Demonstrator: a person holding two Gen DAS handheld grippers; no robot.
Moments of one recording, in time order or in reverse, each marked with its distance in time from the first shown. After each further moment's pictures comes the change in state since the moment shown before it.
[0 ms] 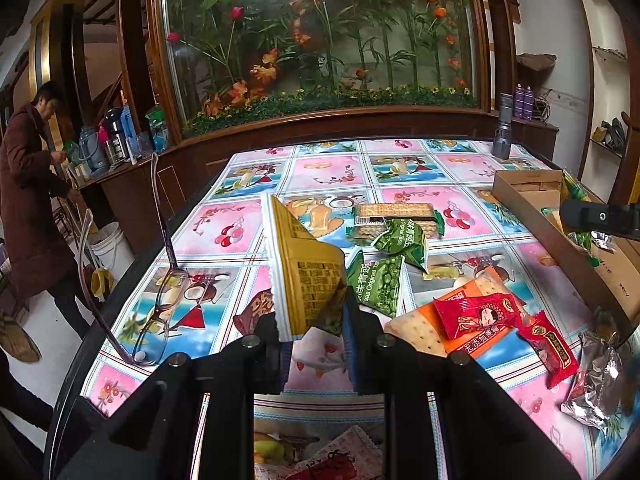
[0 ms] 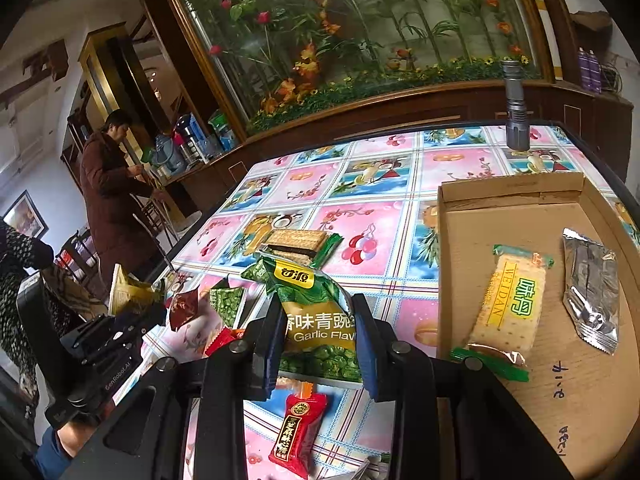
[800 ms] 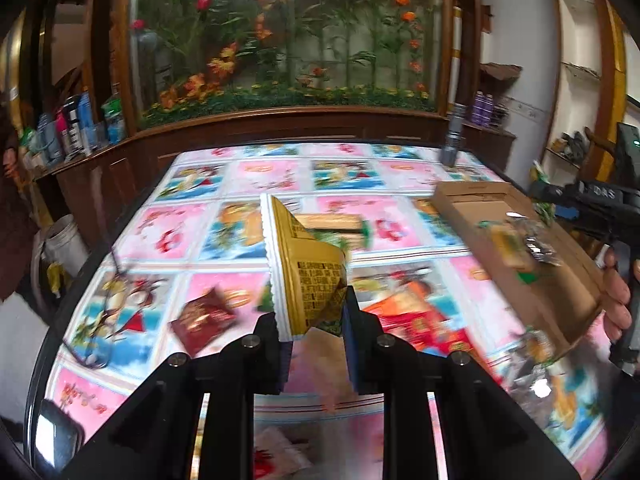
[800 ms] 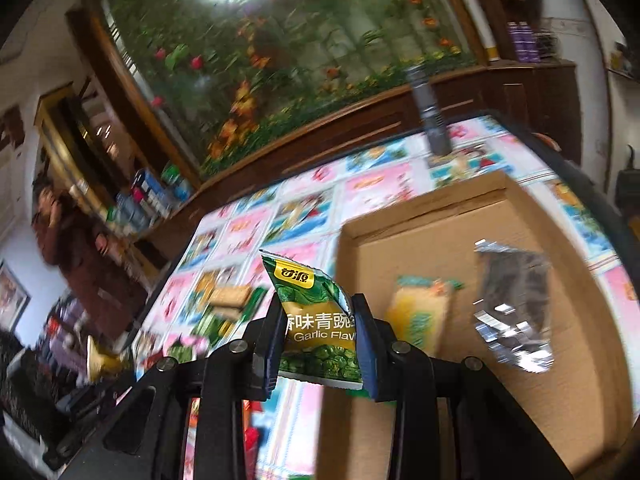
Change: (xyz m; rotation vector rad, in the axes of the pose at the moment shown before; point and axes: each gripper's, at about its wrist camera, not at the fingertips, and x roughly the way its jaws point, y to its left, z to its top) left arm -0.016 -0.032 0.024 -0.011 0.027 -0.209; right arm -0.041 -0.088 0.029 0.241 -0.117 -0.095
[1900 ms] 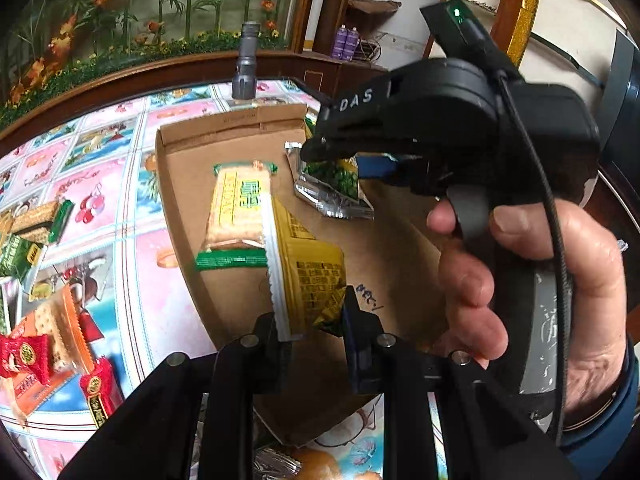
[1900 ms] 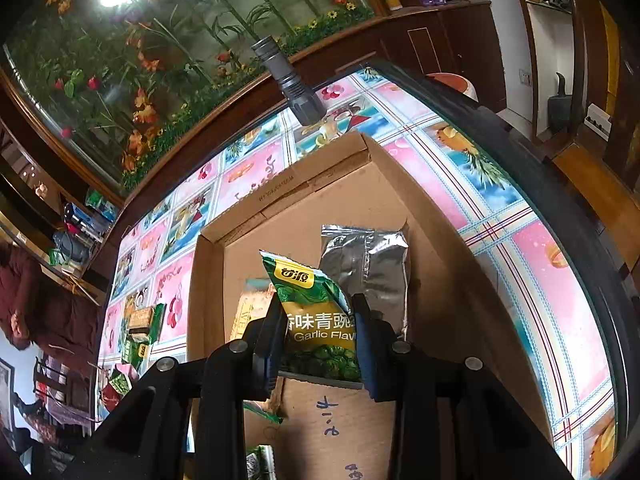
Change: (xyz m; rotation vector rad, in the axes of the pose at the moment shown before) left arm 0.066 -0.216 -0.011 0.152 0.217 -0.423; right arm 0.004 -0.079 0.011 0.185 0.149 -0.239
